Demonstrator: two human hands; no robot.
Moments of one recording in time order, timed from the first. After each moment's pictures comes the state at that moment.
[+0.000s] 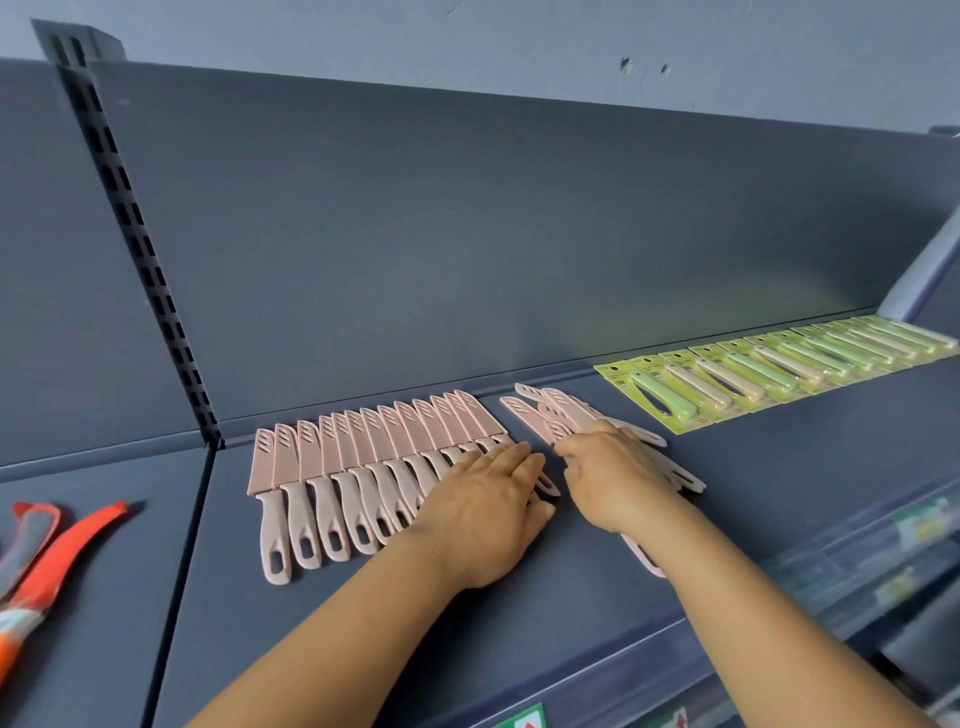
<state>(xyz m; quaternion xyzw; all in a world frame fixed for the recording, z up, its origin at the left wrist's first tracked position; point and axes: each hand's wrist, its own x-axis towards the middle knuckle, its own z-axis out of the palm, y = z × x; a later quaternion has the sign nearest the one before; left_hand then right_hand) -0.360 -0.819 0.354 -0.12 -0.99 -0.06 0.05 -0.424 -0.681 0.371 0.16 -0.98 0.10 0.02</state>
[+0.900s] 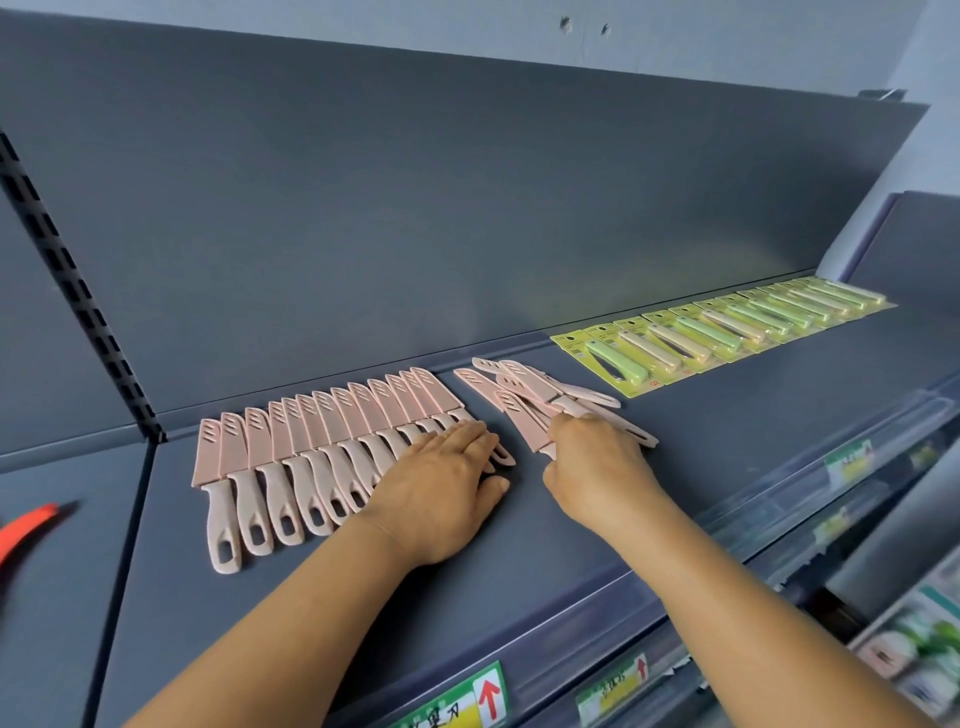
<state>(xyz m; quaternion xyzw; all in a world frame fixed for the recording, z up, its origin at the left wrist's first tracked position) -0.362 -0.818 0.346 -0.12 -0.99 -0.07 0.05 -0.400 -0.661 0.365 0.11 -0.99 0.07 0.04</state>
